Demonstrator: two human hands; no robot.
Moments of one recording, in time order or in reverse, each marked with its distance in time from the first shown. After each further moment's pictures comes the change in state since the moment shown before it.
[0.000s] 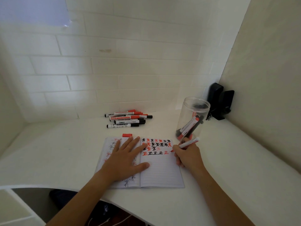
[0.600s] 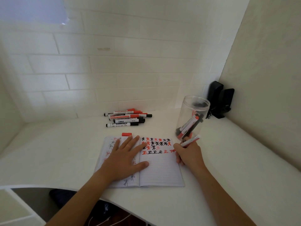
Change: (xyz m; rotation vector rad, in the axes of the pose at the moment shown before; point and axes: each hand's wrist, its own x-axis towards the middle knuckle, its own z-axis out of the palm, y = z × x) left_hand -0.001 0.000 0.000 -0.003 0.006 0.006; right_hand 0.001 0.000 -0.002 0.003 0.012 0.038
